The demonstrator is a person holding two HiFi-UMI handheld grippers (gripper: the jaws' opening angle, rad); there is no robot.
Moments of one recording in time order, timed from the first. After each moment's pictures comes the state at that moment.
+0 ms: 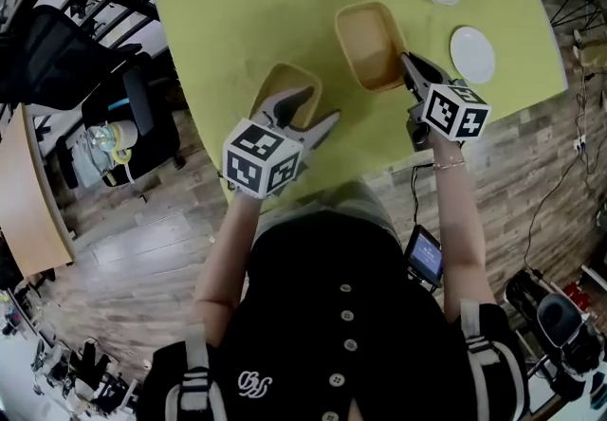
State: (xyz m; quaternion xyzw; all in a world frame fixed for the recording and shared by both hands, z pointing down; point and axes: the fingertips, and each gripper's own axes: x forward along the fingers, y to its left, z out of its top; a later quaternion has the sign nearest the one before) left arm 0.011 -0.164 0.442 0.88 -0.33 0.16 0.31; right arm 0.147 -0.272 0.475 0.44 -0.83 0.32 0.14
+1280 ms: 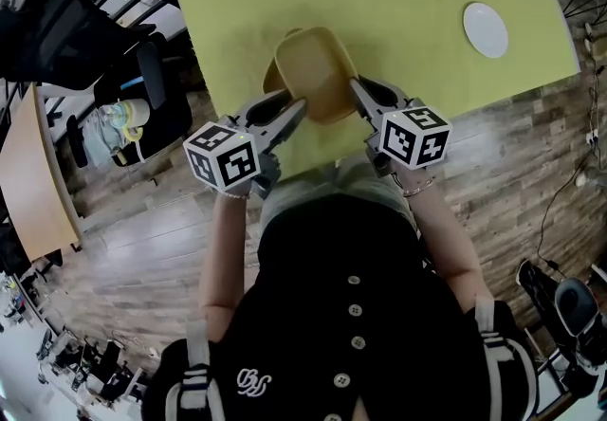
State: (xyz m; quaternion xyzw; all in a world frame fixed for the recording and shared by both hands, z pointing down) left arm -0.063 -0.092 0.437 0.83 -0.36 0.05 0.42; right arm 0.028 -0.133 0.472 0.35 -0.85 0.37 0.10
